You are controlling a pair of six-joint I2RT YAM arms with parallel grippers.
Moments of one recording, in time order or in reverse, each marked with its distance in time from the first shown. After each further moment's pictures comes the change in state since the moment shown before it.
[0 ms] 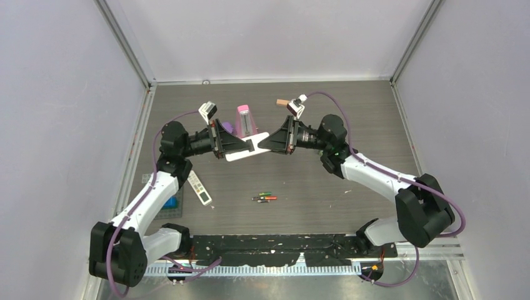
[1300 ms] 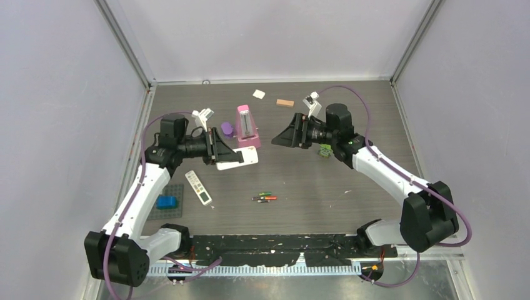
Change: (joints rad) left arm 0.055 -0.006 0.221 -0.923 -0.076 0.753; right arm -0.136 -0.045 0.103 -0.640 0.119 -0.595
